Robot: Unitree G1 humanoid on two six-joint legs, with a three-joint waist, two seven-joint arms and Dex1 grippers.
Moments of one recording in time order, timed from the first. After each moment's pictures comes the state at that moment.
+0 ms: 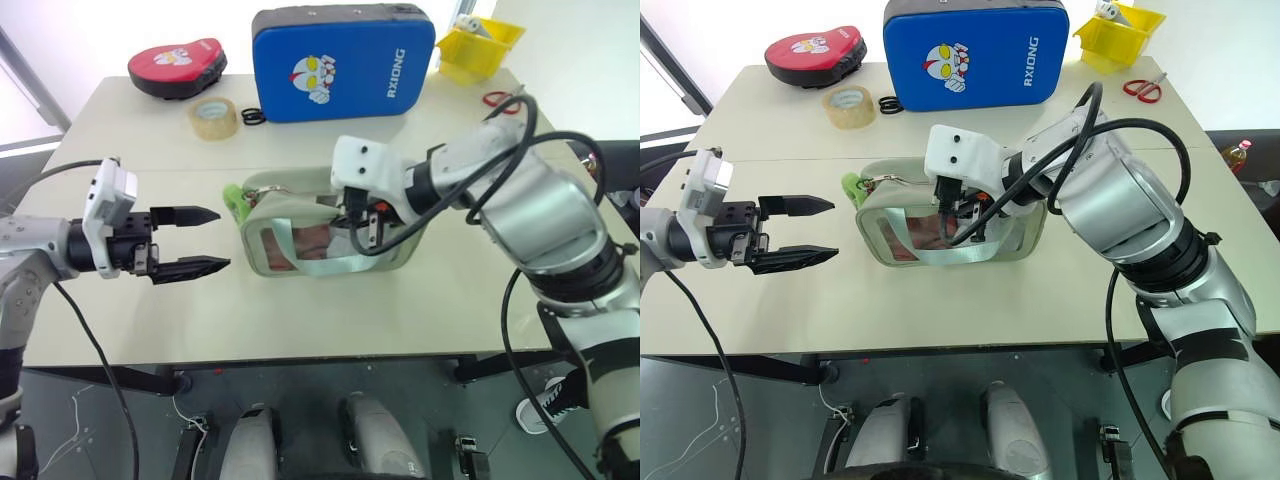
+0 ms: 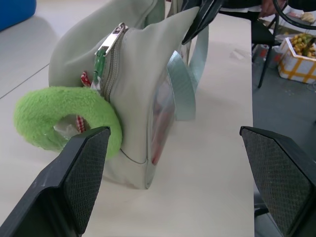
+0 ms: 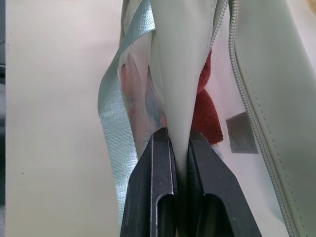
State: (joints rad) left arm -0.36 0.97 0.25 -0.17 -0.73 0.62 -1.26; right arm -1.15 -0.68 0.48 -0.38 0.12 1.19 1.15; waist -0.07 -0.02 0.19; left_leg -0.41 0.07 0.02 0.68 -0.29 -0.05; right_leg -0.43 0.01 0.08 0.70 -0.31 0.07
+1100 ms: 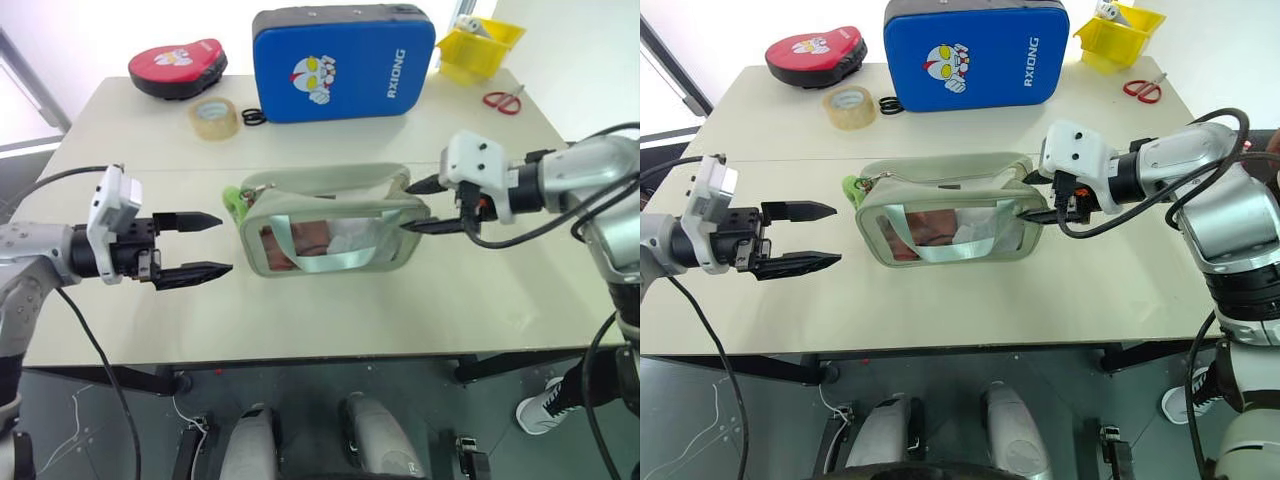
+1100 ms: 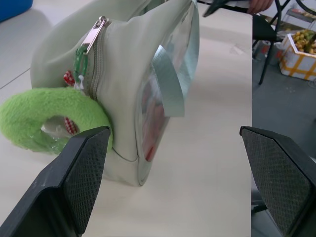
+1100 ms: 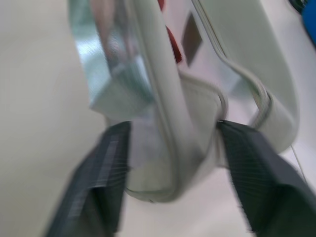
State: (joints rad) left arm -0.32 0.97 0.25 -0.21 -0.74 0.62 -1.24; right arm -0.82 -0.97 0.18 -0.16 0.24 0.61 1.22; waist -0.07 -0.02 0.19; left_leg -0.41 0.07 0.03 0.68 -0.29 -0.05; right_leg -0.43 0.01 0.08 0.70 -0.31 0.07
